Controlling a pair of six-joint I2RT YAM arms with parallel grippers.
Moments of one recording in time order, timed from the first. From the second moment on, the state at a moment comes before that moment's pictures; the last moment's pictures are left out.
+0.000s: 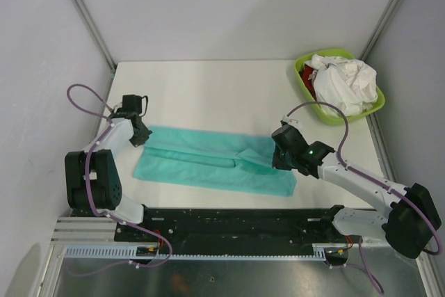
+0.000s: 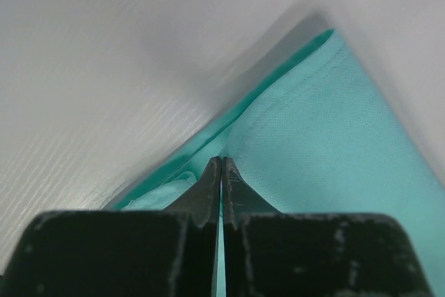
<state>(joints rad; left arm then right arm) 0.06 1.51 0.96 -0.59 -0.28 -0.62 0.72 1.16 0.79 -0.59 0.21 0.75</state>
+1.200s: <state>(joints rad) -0.21 1.48 1.11 -0.56 -0.15 -0.54 0.62 1.38 0.82 -0.40 0.12 0.70</state>
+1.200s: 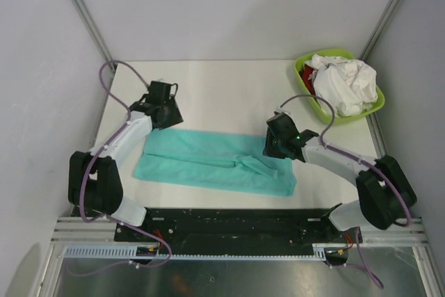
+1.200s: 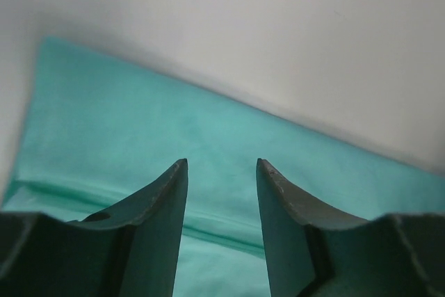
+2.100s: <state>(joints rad) -0.33 1.59 1.13 -0.55 -0.11 -0.53 1.02 1.47 0.93 -0.49 0.18 0.78</state>
